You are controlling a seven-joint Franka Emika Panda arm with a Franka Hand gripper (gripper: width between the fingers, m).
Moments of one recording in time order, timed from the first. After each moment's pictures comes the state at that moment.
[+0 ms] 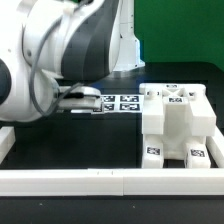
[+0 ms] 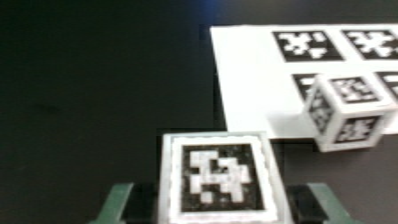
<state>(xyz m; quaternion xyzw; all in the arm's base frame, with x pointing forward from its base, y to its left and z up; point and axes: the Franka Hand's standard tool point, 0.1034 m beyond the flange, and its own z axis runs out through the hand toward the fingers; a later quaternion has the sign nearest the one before) 0.453 -0.143 0.052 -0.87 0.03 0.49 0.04</state>
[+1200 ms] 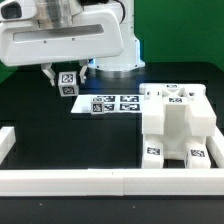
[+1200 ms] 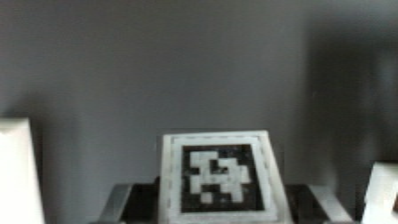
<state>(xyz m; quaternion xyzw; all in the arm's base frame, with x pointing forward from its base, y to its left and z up) 0.512 -0.112 0.107 -1.00 0.00 0.01 0.03</state>
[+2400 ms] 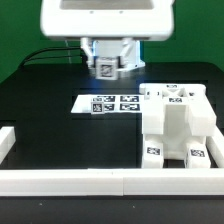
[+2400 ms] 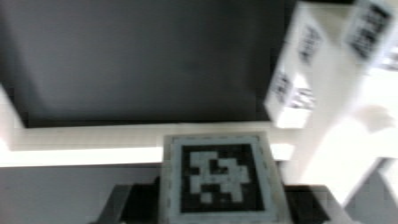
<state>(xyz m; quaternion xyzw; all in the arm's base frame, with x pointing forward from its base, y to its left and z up) 0.557 0.002 0.150 -0.98 0.04 -0.21 0.00</state>
